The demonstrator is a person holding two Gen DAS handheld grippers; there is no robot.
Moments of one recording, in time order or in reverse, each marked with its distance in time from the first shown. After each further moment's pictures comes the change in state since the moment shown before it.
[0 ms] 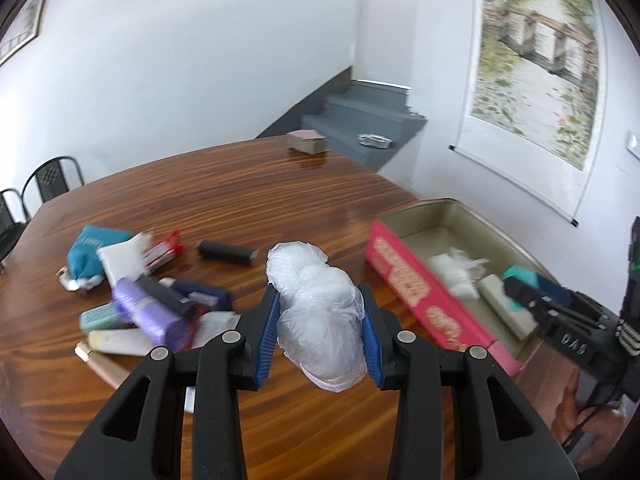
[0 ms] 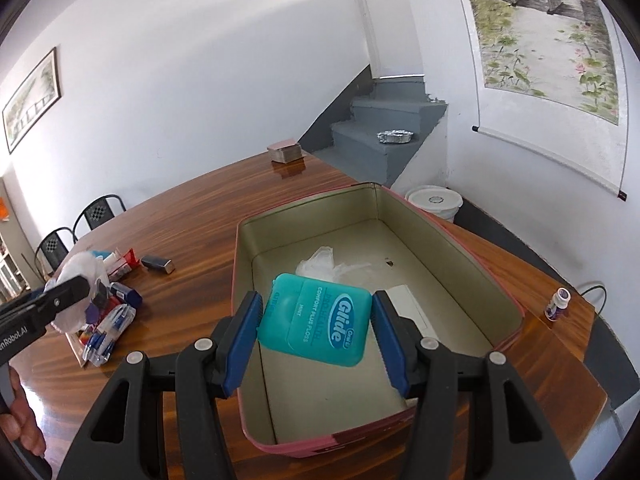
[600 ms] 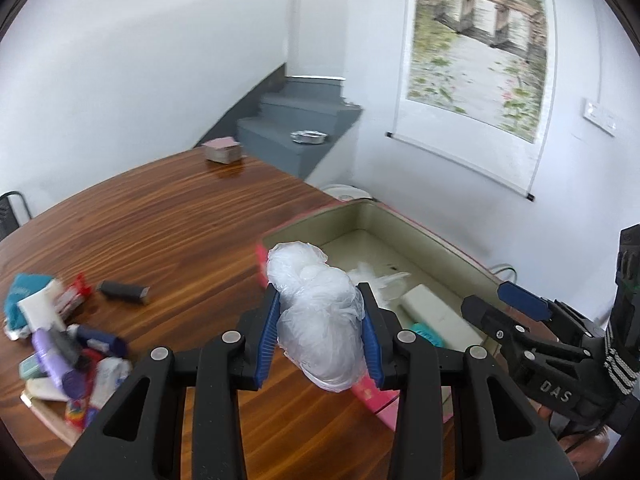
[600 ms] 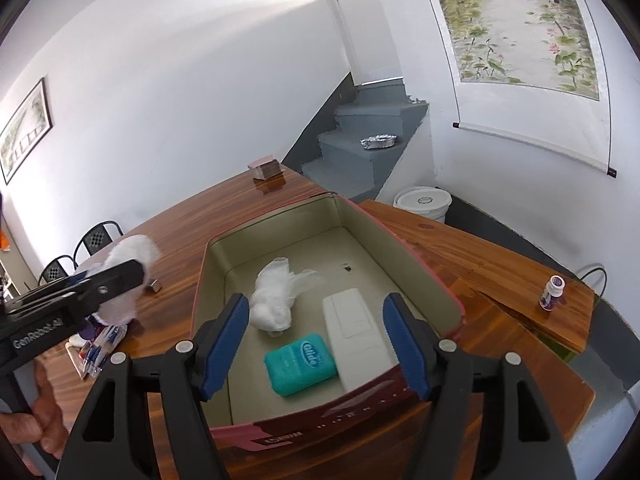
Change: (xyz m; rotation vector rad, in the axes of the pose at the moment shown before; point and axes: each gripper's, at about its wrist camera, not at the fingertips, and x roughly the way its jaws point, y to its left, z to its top) left arm 0.037 -0.084 0.021 0.123 0.018 -0.181; right arm -0.018 -0.043 -0.001 0.078 -0.062 -0.016
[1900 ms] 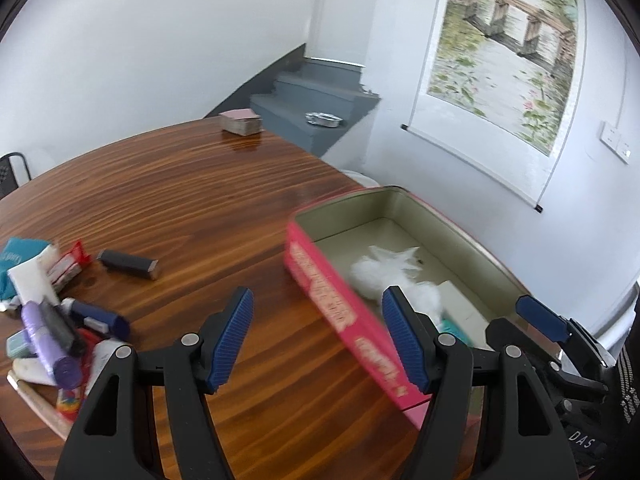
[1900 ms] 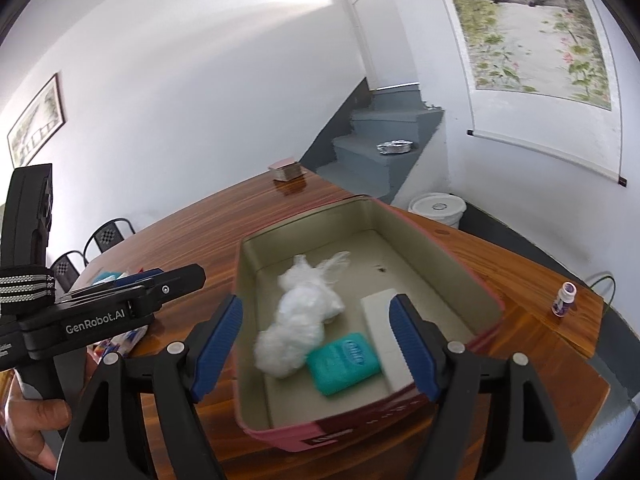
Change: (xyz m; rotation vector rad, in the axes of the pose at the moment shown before) left arm 0.007 0.047 -0.008 -0.117 0.057 0.016; right arm -0.001 0.037 -0.006 -0.039 0.001 0.057
